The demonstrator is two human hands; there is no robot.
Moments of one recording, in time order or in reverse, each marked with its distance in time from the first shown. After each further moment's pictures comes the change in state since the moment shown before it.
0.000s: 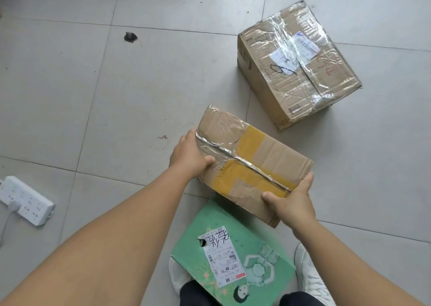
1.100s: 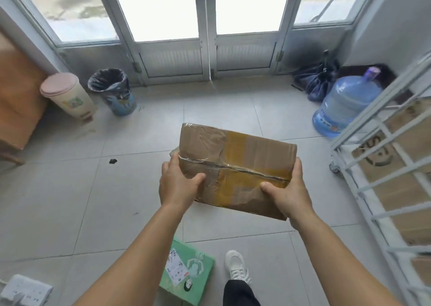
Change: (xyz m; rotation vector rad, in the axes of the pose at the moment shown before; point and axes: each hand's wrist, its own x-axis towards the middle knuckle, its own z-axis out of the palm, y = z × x) left_hand -0.464 0.253 -0.176 -0.318 0.358 0.430; right_hand -0.376 0.024 -0.404 0.373 0.353 -0.381
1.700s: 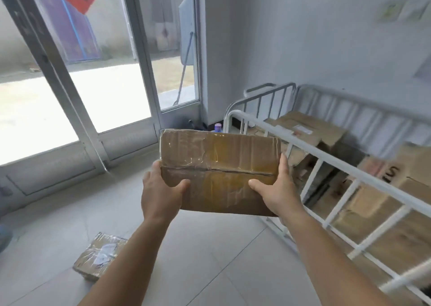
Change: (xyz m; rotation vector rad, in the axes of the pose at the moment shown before) left_hand -0.182 0.243 0.009 -0.207 -0.178 0.575; right_hand -0.176 0.013 -0.277 0.184 0.575 -0.079
